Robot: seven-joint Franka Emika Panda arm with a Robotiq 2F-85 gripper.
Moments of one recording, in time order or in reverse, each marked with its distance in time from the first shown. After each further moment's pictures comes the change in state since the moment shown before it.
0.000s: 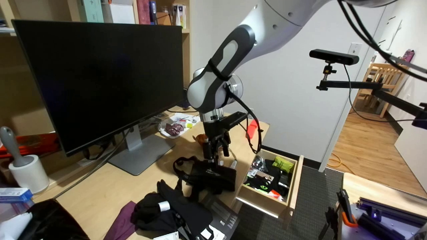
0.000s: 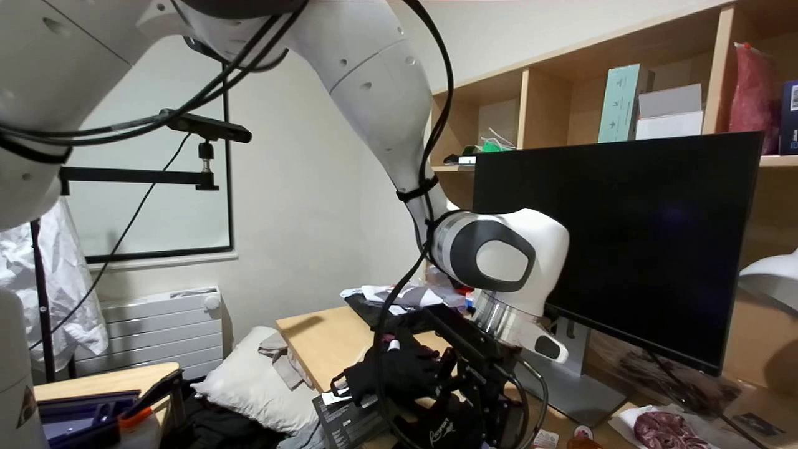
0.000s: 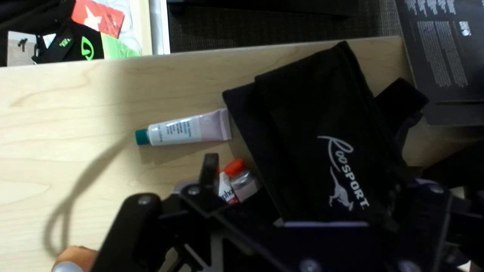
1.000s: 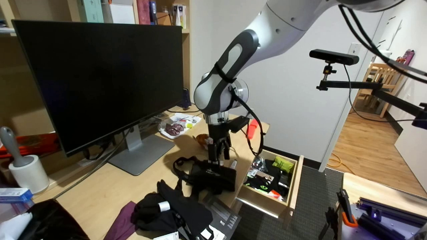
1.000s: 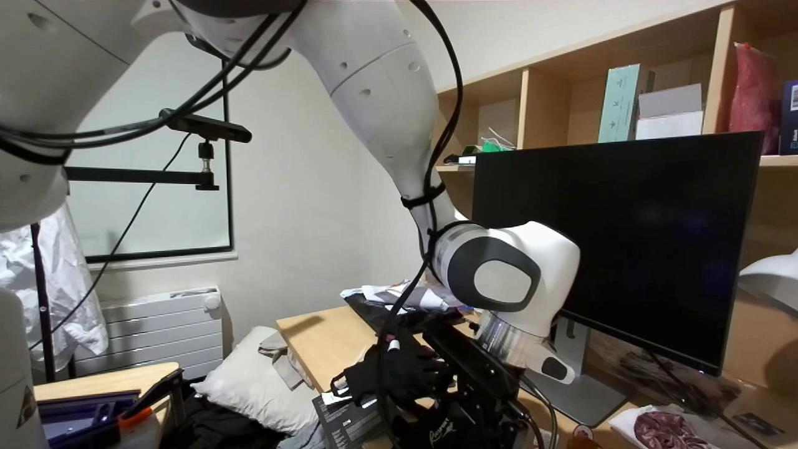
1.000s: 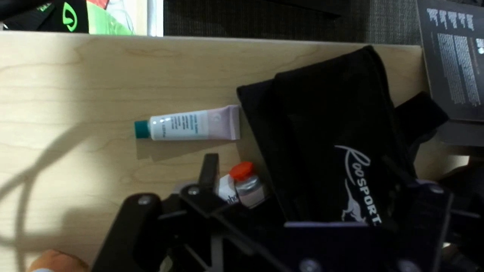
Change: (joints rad) arm -0.083 0.016 0.050 -0.025 0.035 0.059 -0.171
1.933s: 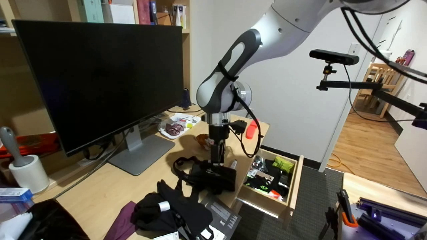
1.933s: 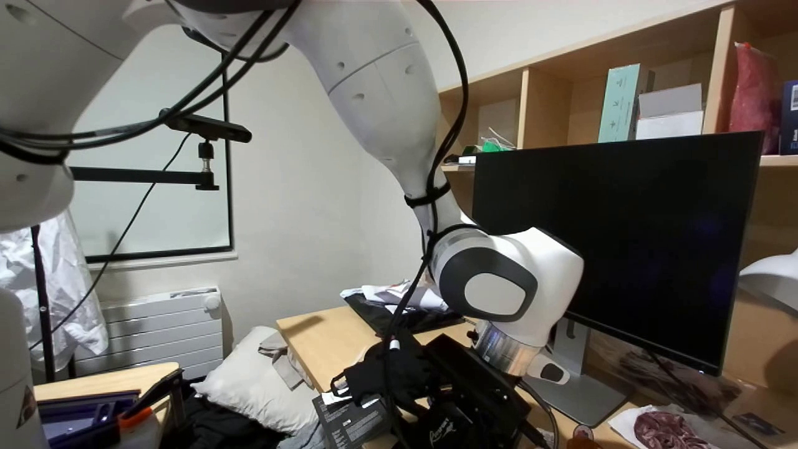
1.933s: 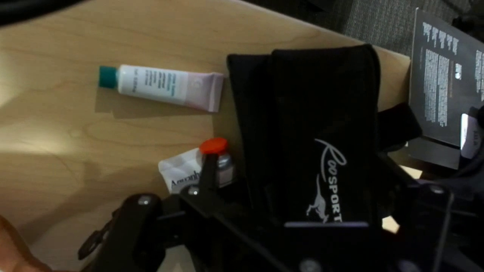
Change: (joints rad) arm -0.087 0.002 0.083 -0.029 0.084 0.053 -0.303
